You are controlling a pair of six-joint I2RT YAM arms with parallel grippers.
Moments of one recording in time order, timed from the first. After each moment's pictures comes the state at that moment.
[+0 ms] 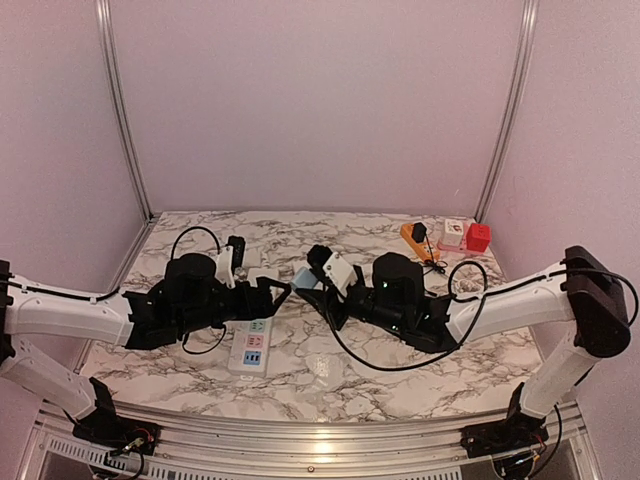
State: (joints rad) left arm -0.94 1.34 0.65 0.32 -0.12 -0.71; right arm 1.03 1.60 0.81 0.61 0.06 -0.18
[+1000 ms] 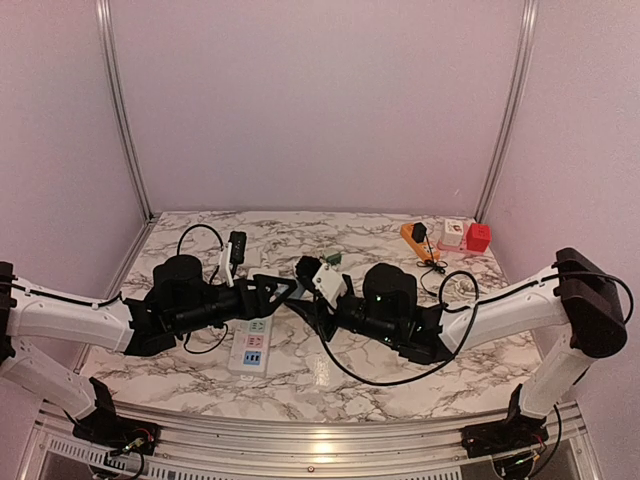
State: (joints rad) left arm -0.94 1.33 0.58 0.60 0.06 -0.74; right arm 1.11 1.64 0.81 0.68 0.07 -0.18
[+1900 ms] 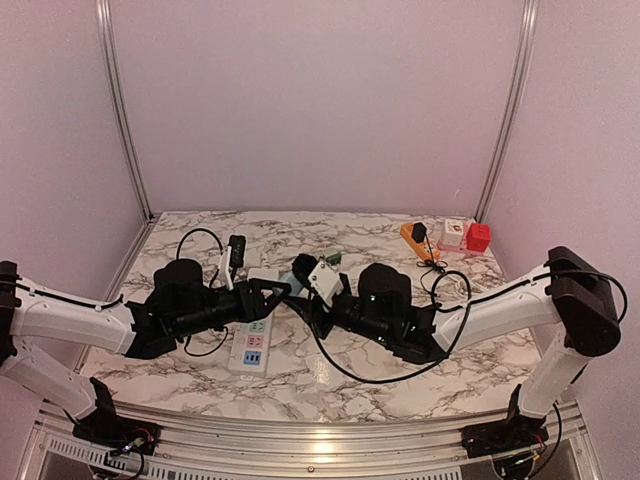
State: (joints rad) left arm -0.94 1.35 0.56 0.64 0.06 -0.75; right arm 1.11 1.67 0.84 0.71 0.11 -0.17
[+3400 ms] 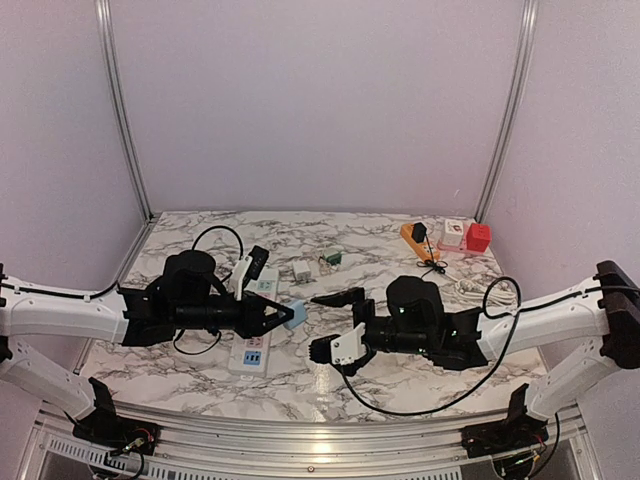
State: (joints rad) left arm -0.94 1.30 0.66 0.24 0.23 -0.50; right arm 1.11 1.41 0.66 0.39 -0.03 -1.04
